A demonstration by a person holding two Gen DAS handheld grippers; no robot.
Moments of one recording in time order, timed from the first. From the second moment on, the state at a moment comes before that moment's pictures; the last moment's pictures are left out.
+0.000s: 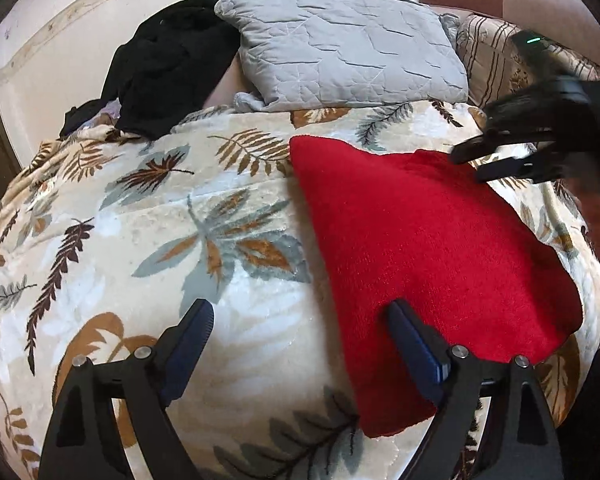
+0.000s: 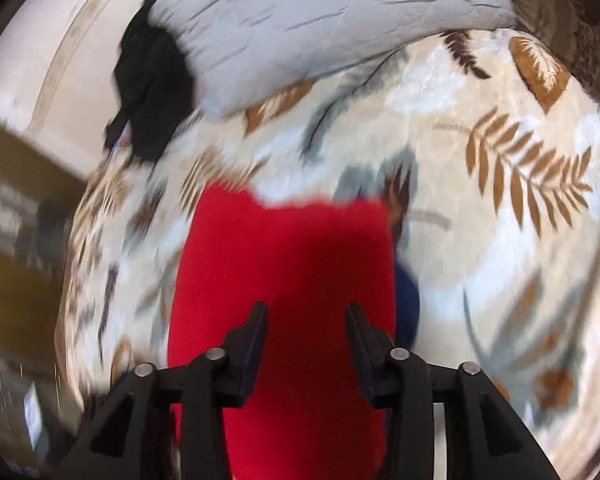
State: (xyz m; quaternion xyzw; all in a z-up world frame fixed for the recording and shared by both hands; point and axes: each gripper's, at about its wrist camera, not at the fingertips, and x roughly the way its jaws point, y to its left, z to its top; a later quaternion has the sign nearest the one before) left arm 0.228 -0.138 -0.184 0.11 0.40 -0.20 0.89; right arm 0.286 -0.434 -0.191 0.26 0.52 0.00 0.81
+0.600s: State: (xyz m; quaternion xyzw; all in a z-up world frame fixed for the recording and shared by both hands) left arm 0.228 -0.140 -0.184 0.12 0.39 -0.19 0.89; right arm 0.379 -0.360 -0.229 0.21 0.58 0.07 0.78
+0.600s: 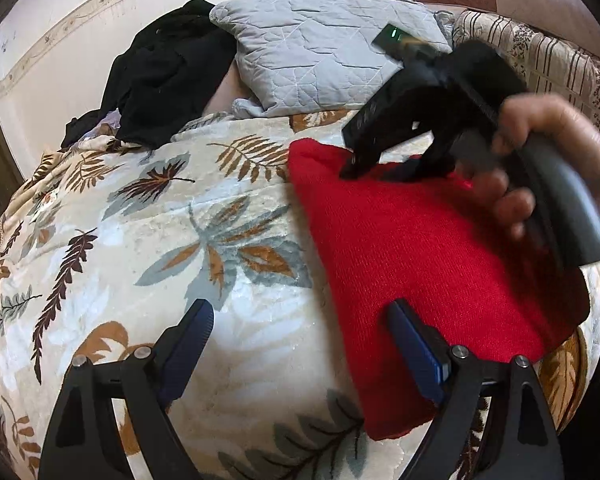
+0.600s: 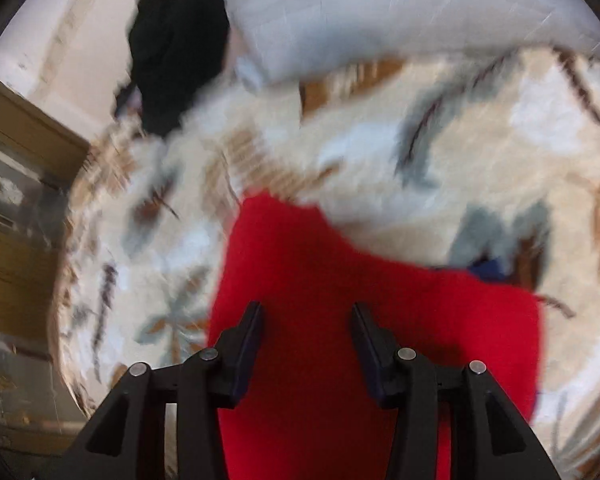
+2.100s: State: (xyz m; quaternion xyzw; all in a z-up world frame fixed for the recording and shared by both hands) left arm 0.232 -0.139 -0.178 0.11 0.42 -0.18 0.88; right arm 0.181 -0.415 -0.189 0.27 0.44 0.12 0.85
